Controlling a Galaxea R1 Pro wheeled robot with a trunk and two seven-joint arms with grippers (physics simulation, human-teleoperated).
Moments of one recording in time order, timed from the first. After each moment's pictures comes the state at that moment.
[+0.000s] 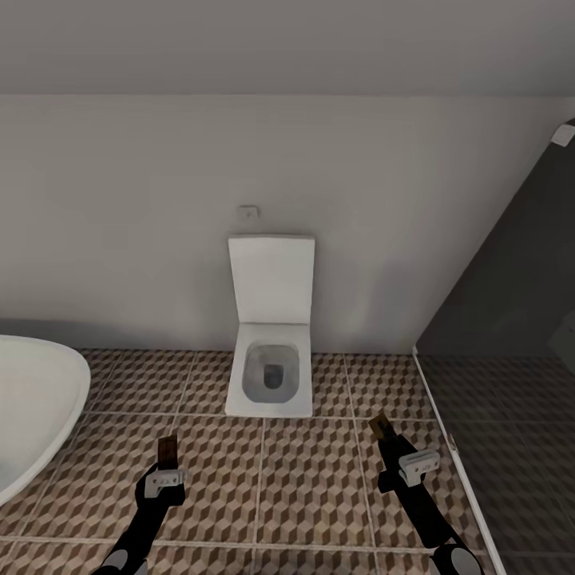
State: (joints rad) left arm -0.40 0.14 -0.31 -0.41 0.40 -0.60 -0.02; right arm -0.20 -0.09 0.04 -0.91 -0.04 -0.53 0.20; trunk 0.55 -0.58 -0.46
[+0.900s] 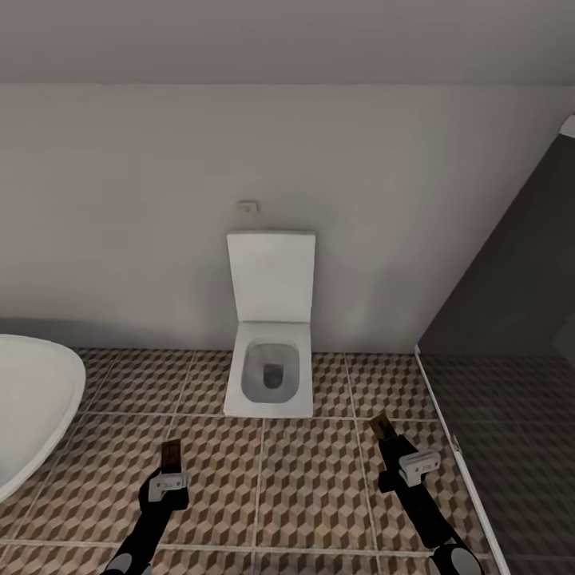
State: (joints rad) left arm -0.40 0.12 -0.31 -0.39 0.40 -0.60 -0.02; right arm -0.20 -0.09 0.04 -0.91 -0.04 -0.53 0.20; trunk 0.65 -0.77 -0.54
